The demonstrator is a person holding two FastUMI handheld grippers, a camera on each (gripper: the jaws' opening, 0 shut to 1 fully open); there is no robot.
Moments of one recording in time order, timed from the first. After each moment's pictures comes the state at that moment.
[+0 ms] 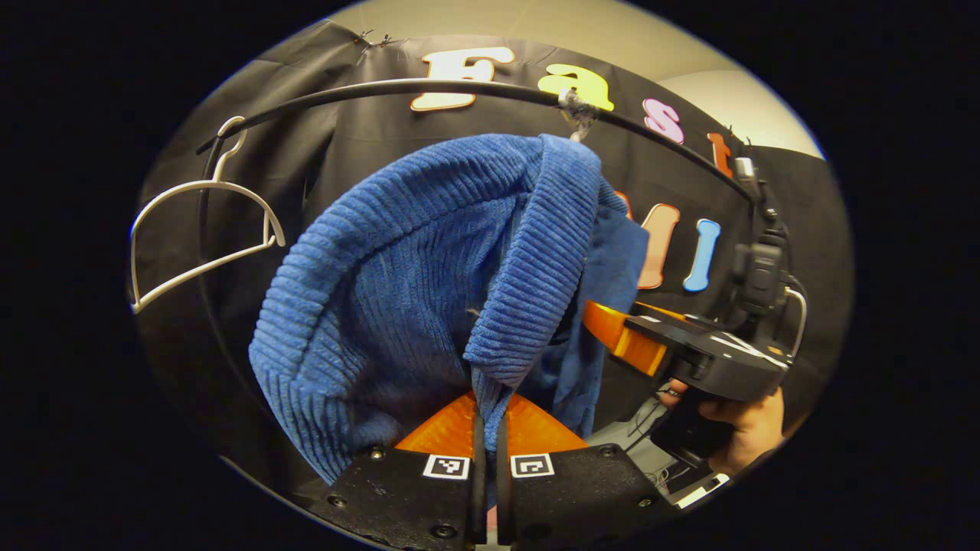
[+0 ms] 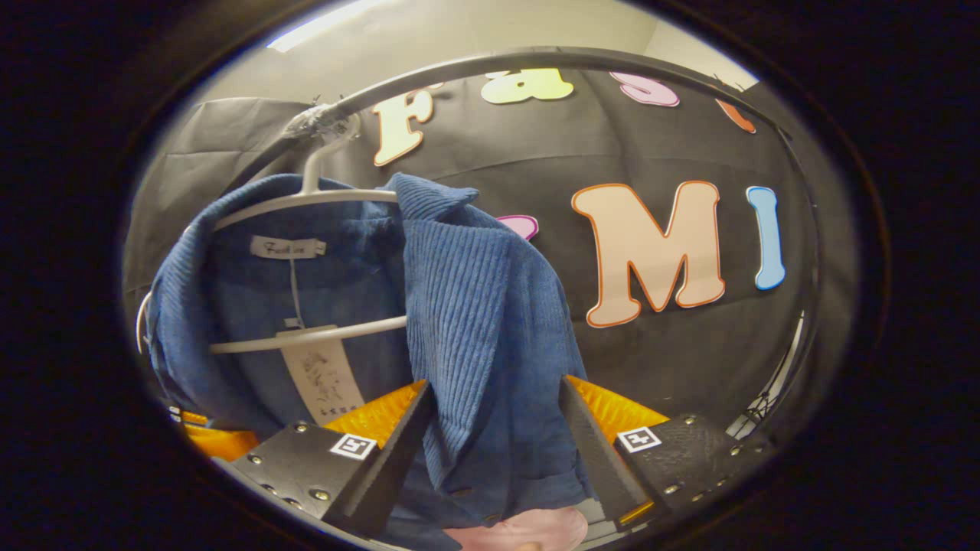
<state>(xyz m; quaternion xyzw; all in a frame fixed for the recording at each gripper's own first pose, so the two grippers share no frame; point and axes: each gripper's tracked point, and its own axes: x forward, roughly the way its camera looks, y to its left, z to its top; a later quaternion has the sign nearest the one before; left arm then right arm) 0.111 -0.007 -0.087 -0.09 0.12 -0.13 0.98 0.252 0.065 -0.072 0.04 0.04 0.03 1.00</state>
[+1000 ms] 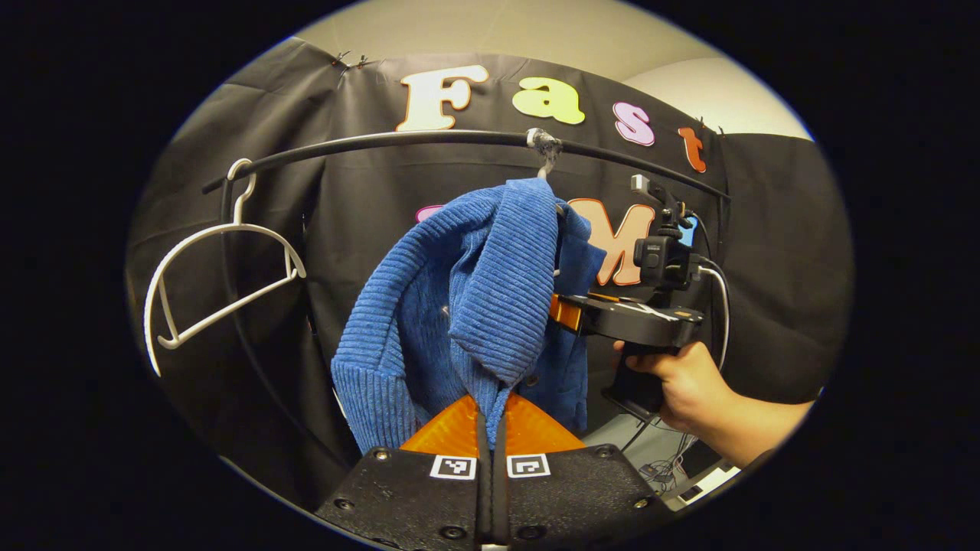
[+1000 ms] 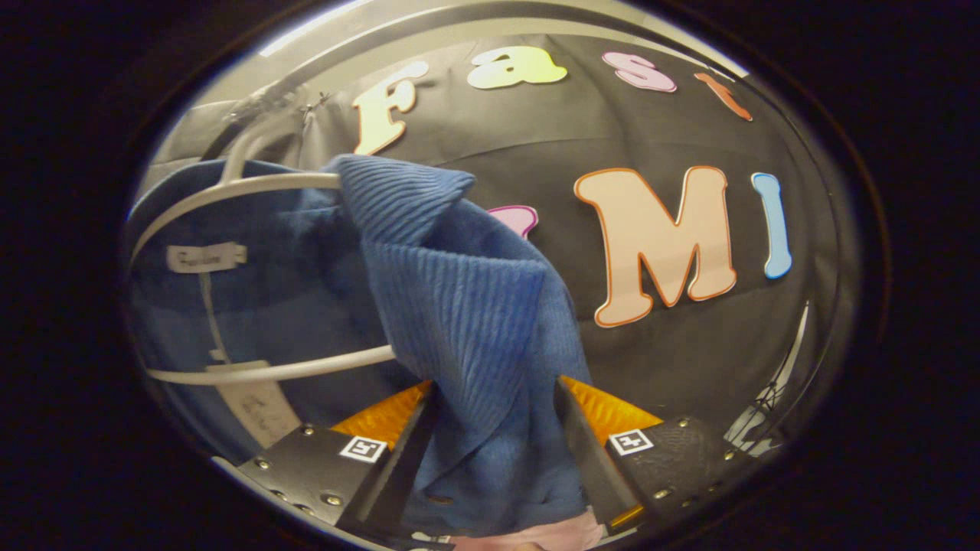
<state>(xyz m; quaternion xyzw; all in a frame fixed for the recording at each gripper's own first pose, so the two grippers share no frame) 0.071 0.017 -0.064 -0.05 0.09 -0.13 0.99 0.313 0.059 -0.074 0.06 0.05 -0.01 1.00</state>
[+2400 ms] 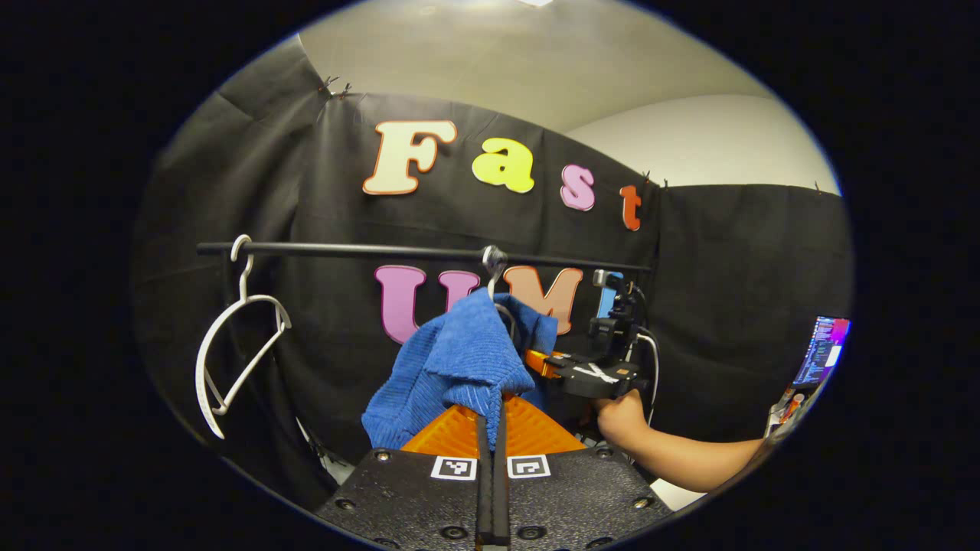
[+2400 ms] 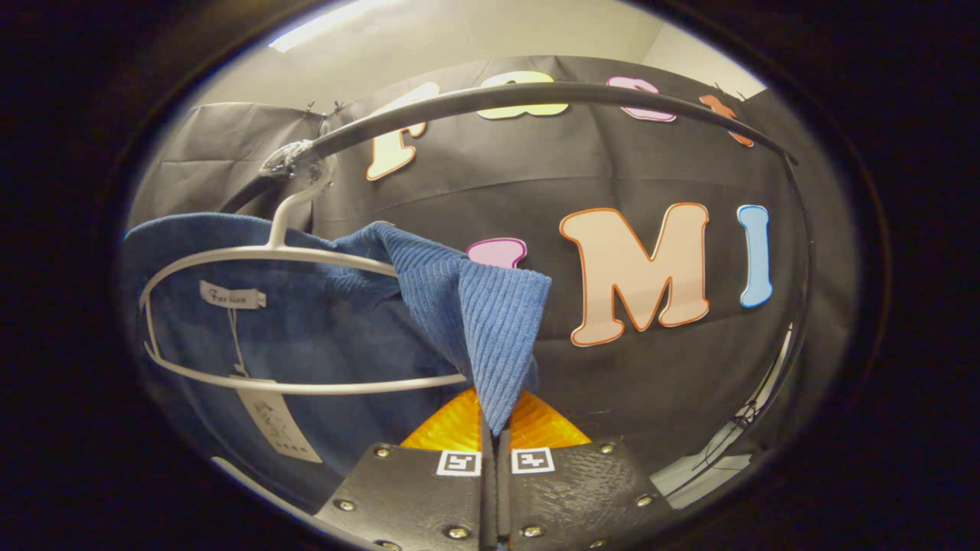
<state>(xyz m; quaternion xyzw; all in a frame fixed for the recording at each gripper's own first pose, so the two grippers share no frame) -0.017 0.043 0.066 -0.08 0.00 -0.26 0.96 0.238 0.053 -0.031 0.03 0.03 0.01 1.00</state>
